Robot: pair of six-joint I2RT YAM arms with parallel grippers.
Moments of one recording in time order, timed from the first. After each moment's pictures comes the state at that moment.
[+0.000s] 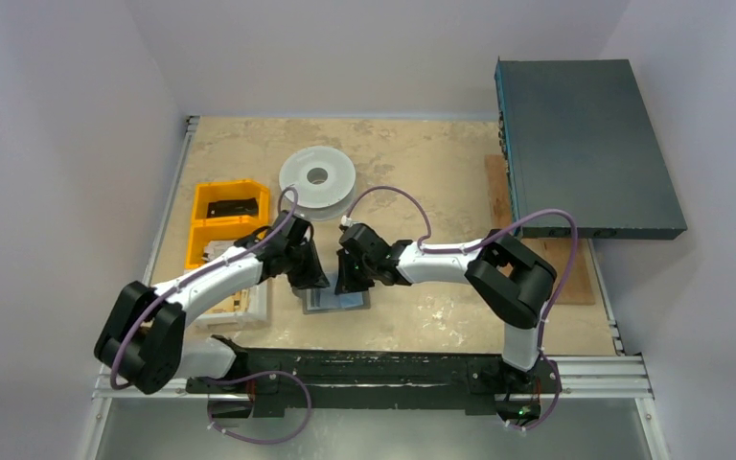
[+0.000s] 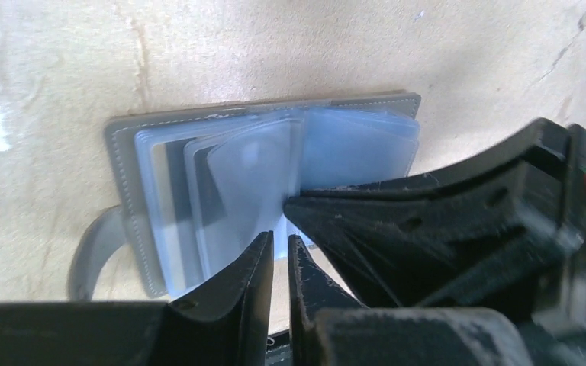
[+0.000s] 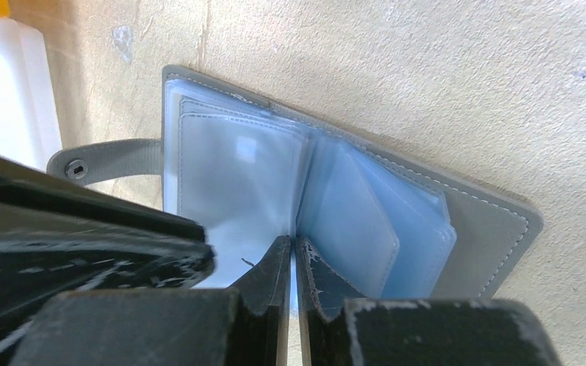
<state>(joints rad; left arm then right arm) -0.53 1.34 0.70 -0.44 0.19 -0.81 0.98 1.88 1.06 -0.11 -0.08 0.79</state>
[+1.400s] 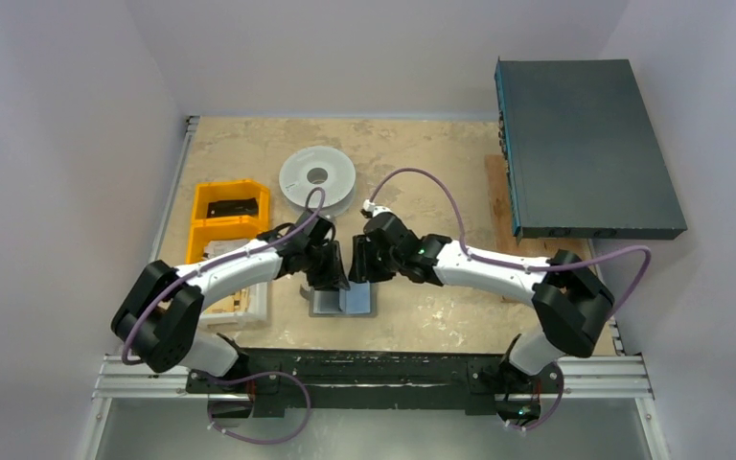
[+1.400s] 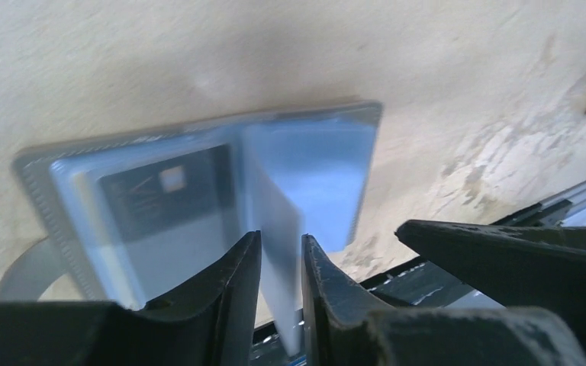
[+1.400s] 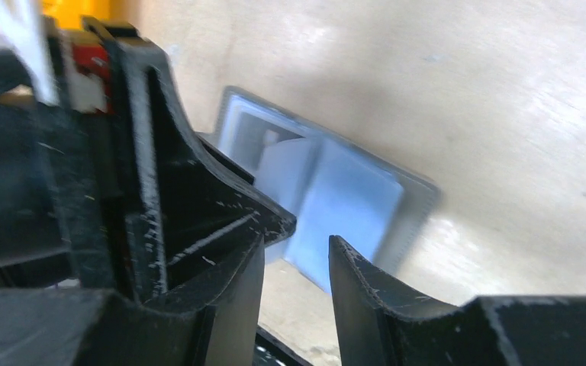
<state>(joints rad) -0.63 1.42 0.76 -0.43 0.22 -0.79 0.95 1.58 1.01 -0.25 -0.01 0.74</state>
